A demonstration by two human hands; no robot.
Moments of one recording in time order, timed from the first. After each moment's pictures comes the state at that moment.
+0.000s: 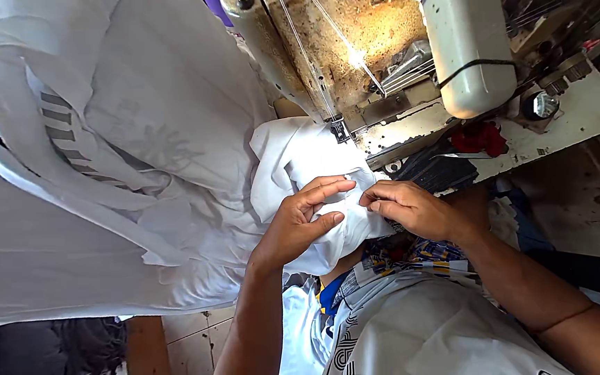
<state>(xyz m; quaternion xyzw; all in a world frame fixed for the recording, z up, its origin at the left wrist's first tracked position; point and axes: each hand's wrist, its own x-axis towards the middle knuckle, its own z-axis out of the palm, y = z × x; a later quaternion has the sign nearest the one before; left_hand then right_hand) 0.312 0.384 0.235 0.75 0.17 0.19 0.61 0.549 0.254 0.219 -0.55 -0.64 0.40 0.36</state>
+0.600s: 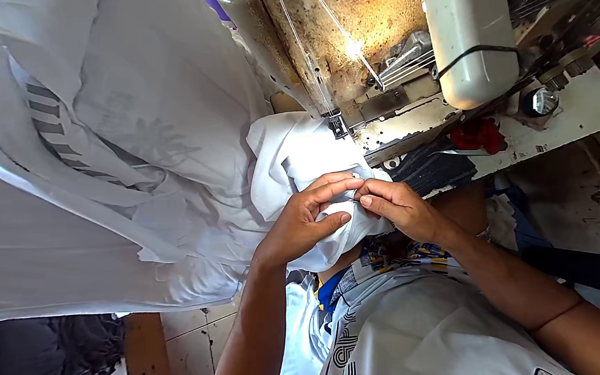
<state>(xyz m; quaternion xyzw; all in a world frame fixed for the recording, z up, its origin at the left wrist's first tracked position) 0.320 0.378 0.235 0.74 0.15 0.17 0.63 0.530 0.254 0.202 -0.51 -0.57 0.42 0.47</state>
